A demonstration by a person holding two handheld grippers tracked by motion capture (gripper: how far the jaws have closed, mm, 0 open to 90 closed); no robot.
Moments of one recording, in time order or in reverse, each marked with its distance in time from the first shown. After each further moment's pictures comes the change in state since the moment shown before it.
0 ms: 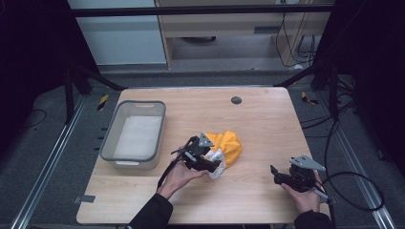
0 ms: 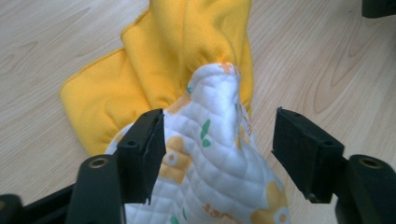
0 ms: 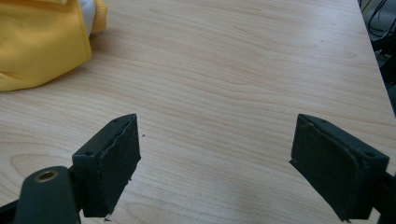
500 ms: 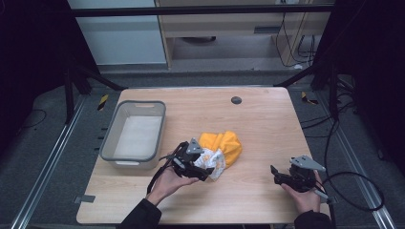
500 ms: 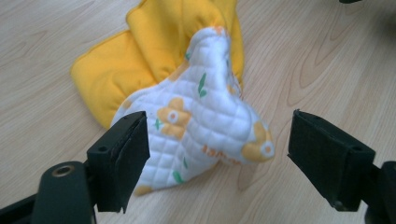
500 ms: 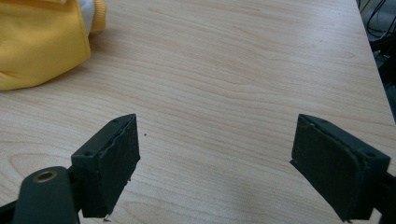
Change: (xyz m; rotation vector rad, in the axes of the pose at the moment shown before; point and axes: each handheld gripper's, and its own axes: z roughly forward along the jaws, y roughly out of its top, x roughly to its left) left arm 0.001 -0.027 -0.028 -0.033 -0.010 0.012; right arm 0.000 0.000 -0.001 0.001 -0.003 -0.001
